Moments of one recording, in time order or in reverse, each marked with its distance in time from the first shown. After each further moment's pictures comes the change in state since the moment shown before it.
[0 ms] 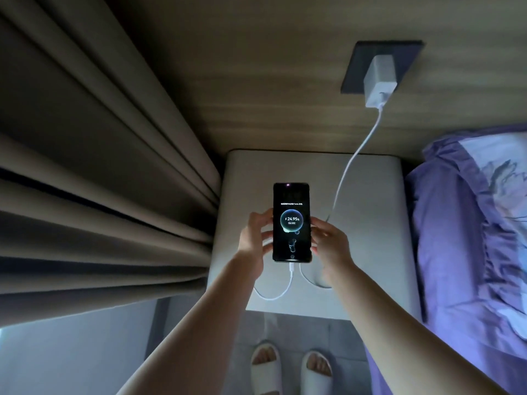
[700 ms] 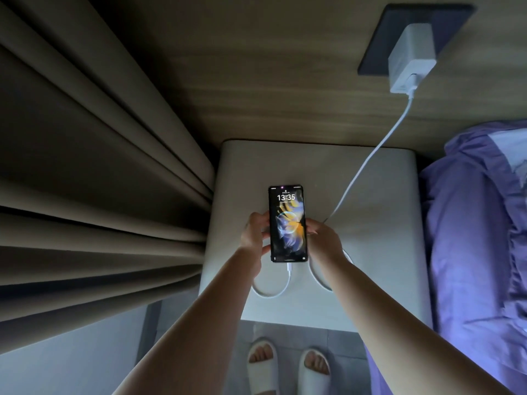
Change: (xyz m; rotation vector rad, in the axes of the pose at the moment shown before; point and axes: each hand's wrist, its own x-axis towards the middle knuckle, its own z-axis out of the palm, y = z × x) left_hand 0.063 -0.017 -0.003 0.076 0.040 -0.117; right_hand 0.073 0.037 0.018 -0.589 -0.102 -0.065
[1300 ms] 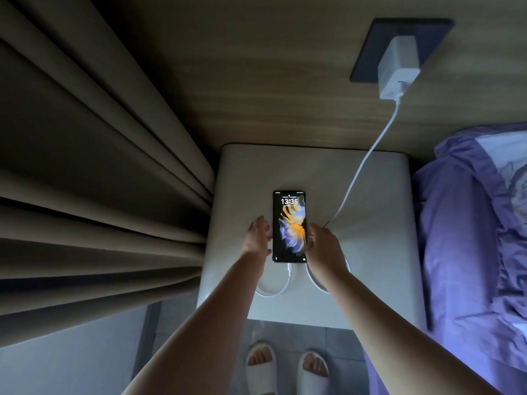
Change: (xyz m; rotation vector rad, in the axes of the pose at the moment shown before) left_hand -0.001 -0.006 0.007 0.187 0.060 -0.014; right_hand -0.010 0.016 -0.005 -0.439 0.138 -0.200
